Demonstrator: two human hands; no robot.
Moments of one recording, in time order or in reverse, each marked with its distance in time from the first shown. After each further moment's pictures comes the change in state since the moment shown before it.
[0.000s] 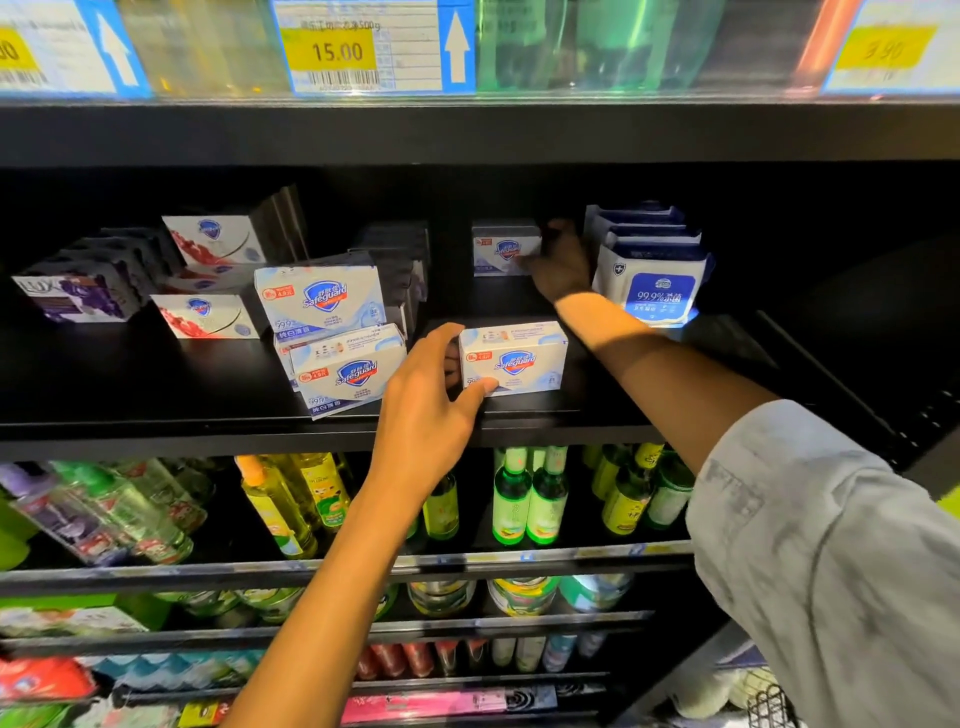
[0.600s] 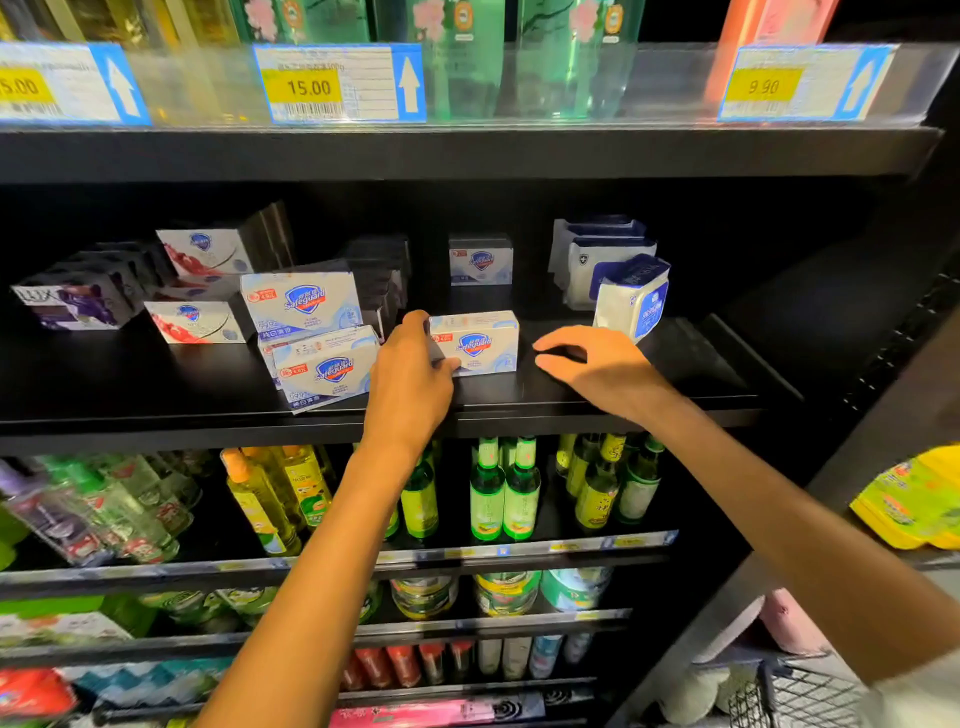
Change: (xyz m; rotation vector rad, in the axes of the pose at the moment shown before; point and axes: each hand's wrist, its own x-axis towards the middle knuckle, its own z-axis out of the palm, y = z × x) left_hand 0.019 0.025 0.008 0.279 0.002 -0.122; right_hand -0.153 0.020 -0.119 -0.307 -0.354 -0.196
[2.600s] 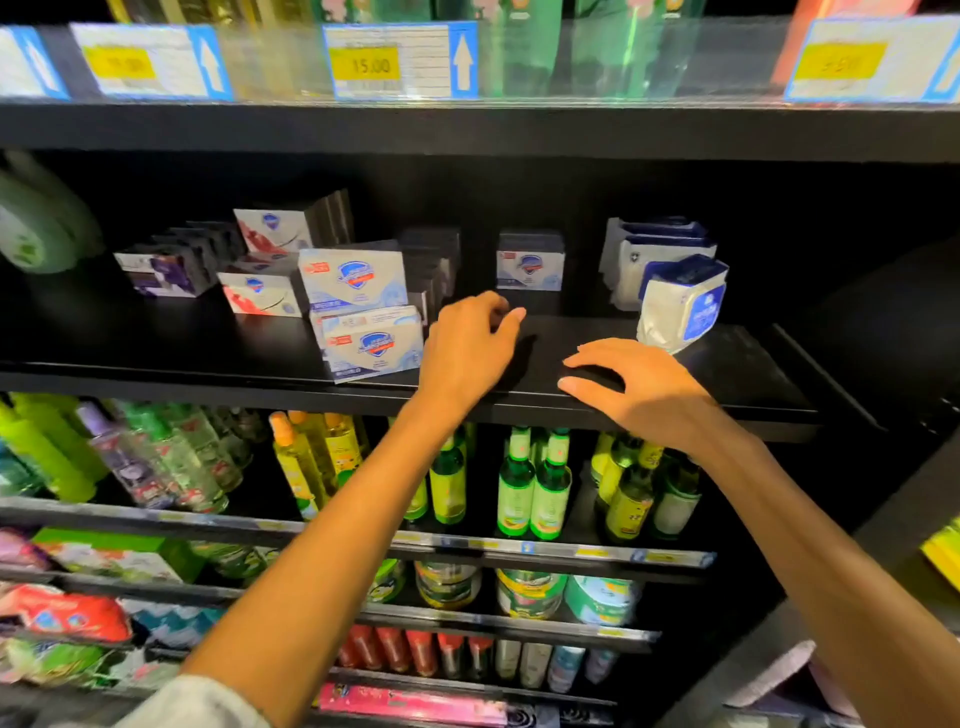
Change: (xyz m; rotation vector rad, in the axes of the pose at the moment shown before) left_hand 0.022 0.003 0.019 0.022 0.111 0.124; right_hand -0.026 -0.001 0.000 -0.237 -0.094 -0.198
